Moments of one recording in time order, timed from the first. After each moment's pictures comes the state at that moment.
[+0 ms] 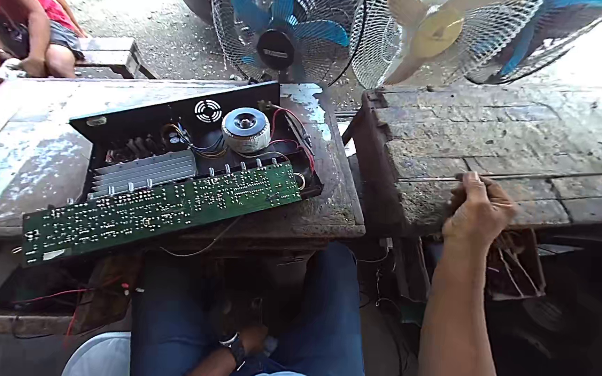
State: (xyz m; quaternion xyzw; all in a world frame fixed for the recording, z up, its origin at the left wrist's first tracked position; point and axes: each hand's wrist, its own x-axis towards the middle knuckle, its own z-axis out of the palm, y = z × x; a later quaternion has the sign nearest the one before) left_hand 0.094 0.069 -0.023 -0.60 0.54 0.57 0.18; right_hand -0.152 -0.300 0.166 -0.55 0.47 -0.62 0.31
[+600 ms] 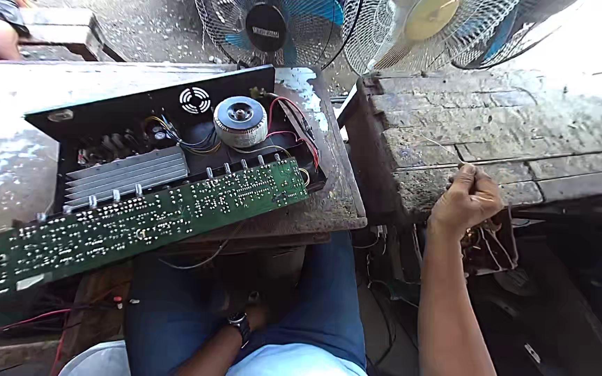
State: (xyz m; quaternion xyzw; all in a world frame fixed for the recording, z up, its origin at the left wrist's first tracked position) left_hand 0.108 0.042 -0.034 -0.61 0.52 0.58 0.17; right_hand -0.142 -0.291 0.149 -0.59 0.53 -0.61 0.06
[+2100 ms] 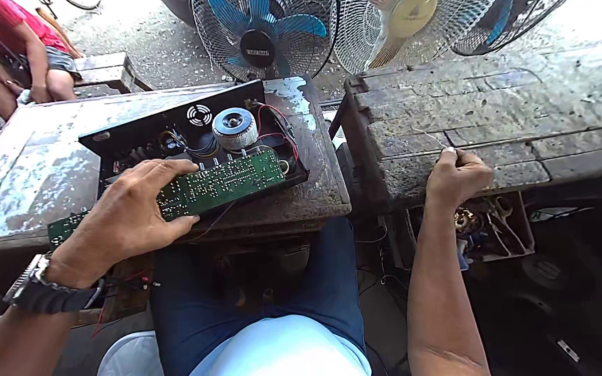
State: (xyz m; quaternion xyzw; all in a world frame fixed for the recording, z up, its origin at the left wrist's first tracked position) left_hand 0.288 0.009 0.289 -0.69 0.70 -0.01 -0.17; right_hand -0.150 -0.307 0.165 -0.54 0.68 -0.49 0.09
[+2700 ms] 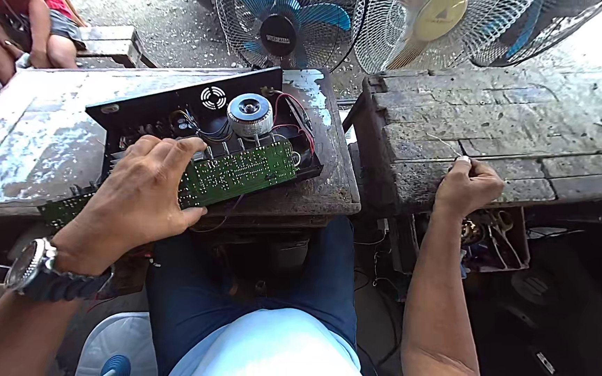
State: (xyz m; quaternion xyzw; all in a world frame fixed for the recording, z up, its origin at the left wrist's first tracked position) left_hand 0.274 0.017 0.294 -0.71 0.69 -0.06 -0.09; right_hand -0.150 -0.306 0.162 -0.56 0.66 -0.49 0.08
